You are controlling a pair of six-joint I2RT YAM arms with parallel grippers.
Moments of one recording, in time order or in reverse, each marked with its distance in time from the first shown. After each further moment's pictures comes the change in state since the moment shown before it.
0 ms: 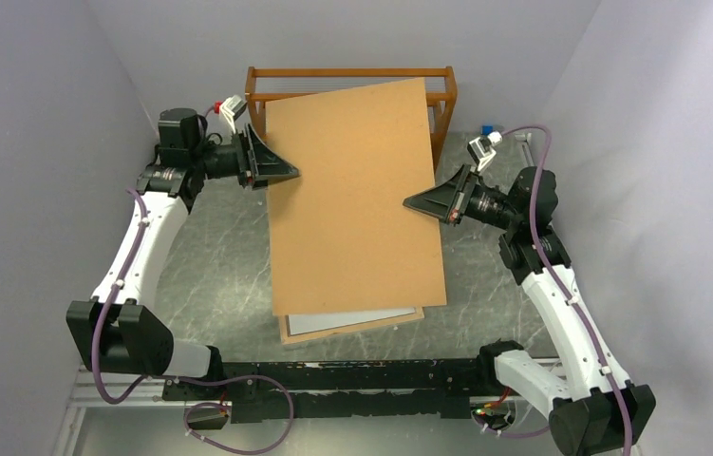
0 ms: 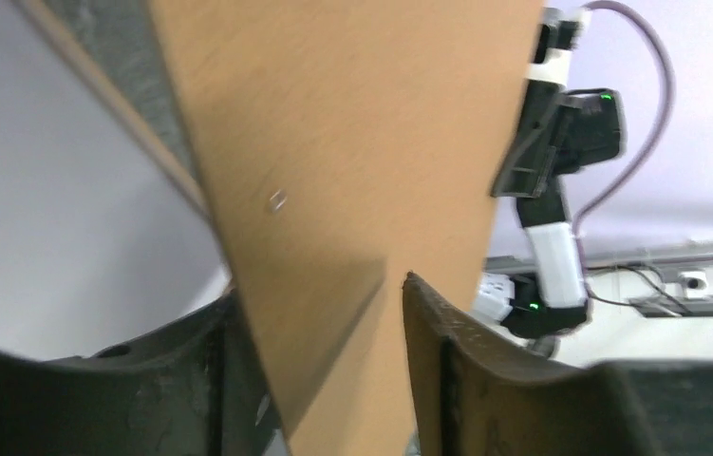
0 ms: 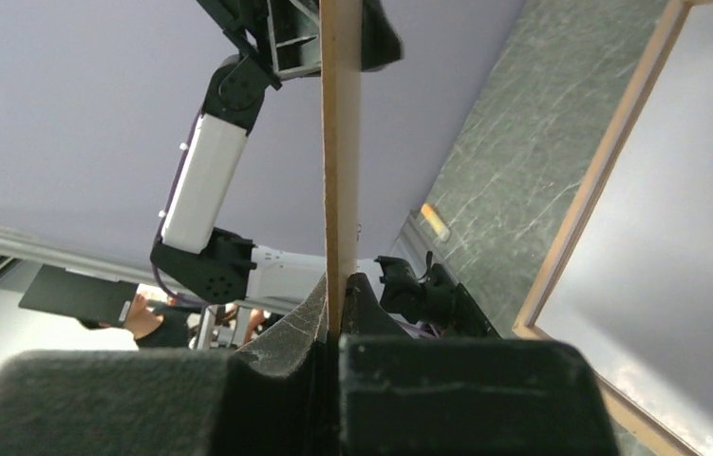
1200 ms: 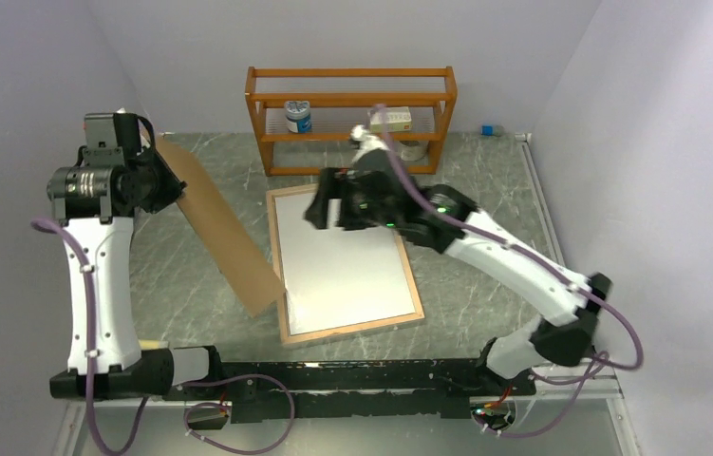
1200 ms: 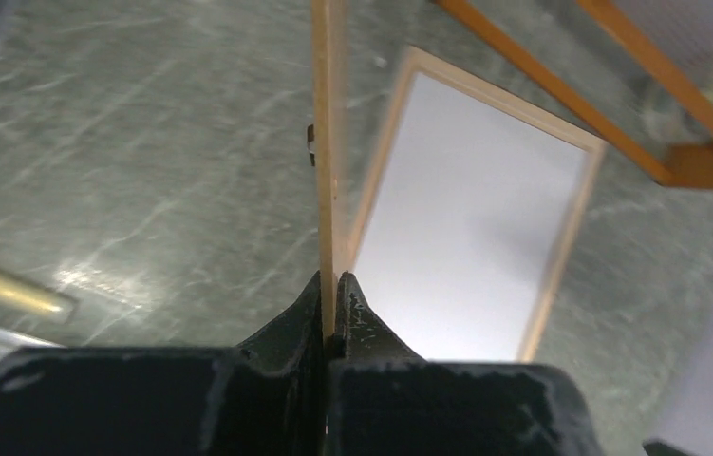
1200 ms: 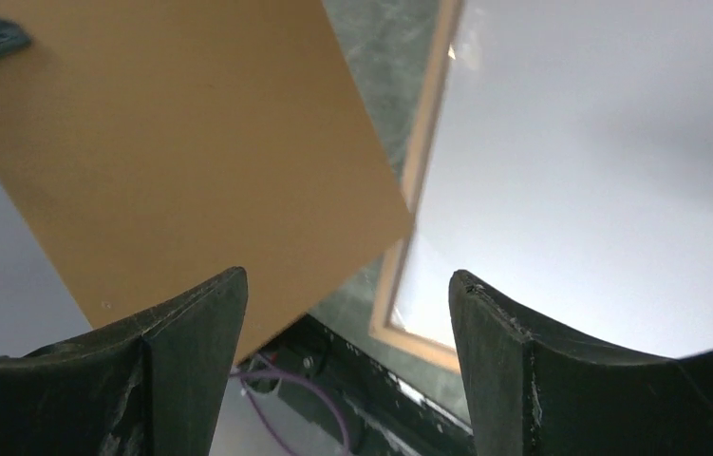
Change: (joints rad) left arm 0.140 -0.145 0.459 -0.912 -1.080 0.139; right arm 0.735 0.430 0.620 -0.728 1.017 -0.329
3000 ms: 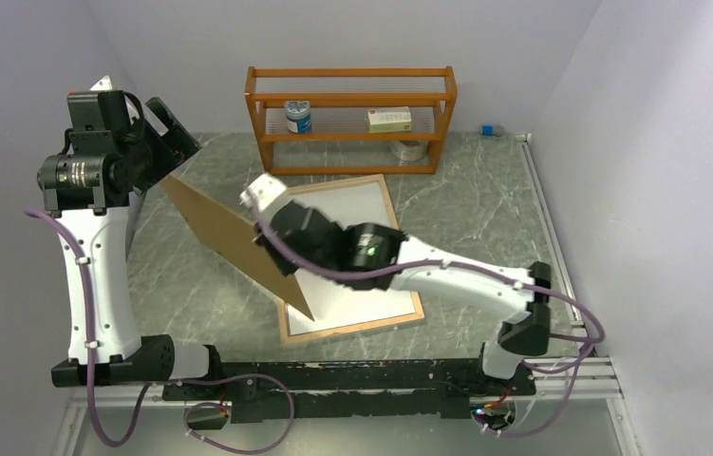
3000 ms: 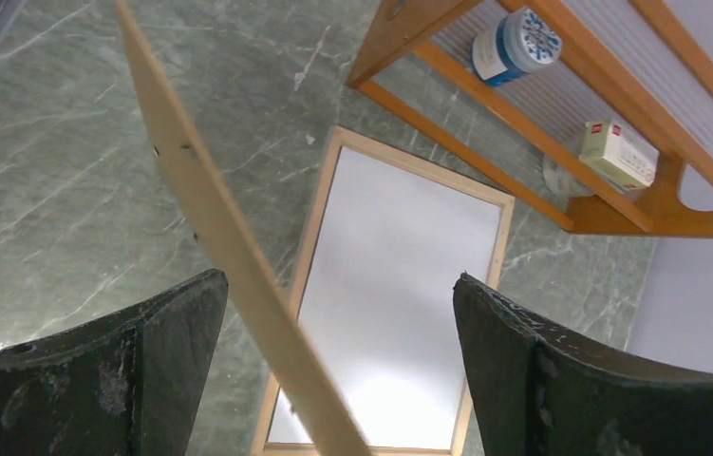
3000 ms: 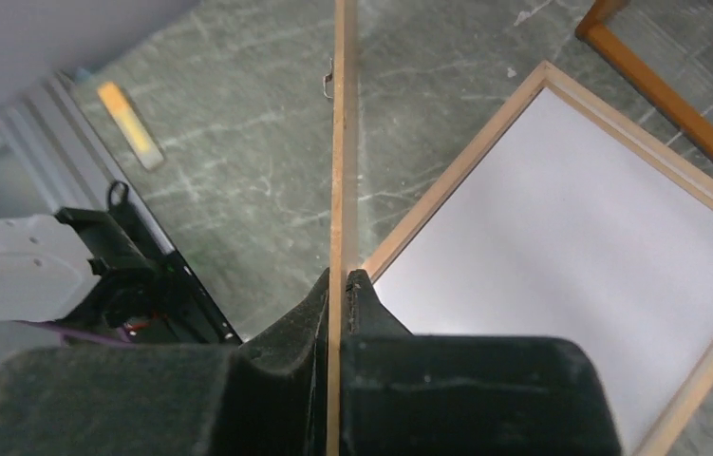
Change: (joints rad) left arm 0.005 0.097 0.163 0.068 -0.020 -0.036; right arm 0.427 0.356 0.289 0.068 0.313 -0.543
